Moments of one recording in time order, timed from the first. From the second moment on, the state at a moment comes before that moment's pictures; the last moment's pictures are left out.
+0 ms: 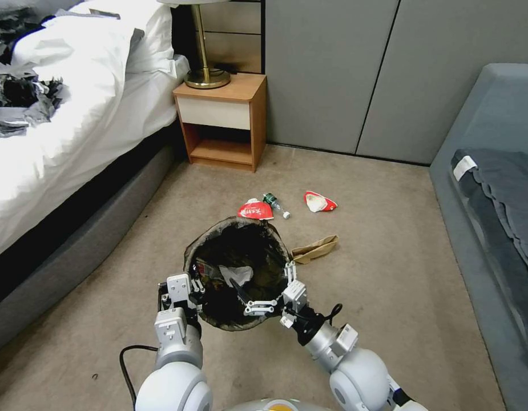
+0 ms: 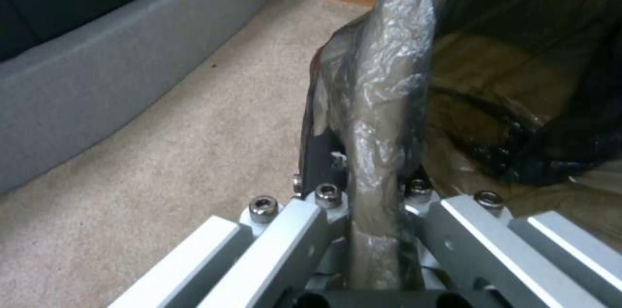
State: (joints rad) left arm 1.66 -1.45 -0.30 -2.25 -0.14 0.38 -0.53; right arm -1.42 1.24 0.09 2.04 0.20 0.38 -0.27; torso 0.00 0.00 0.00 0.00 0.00
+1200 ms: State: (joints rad) left arm 1.62 -1.44 -0.35 -2.24 -0.19 0.39 -0.54; right arm -1.70 1.39 0.38 2.12 0.13 0.62 -0.02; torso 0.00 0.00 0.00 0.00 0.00
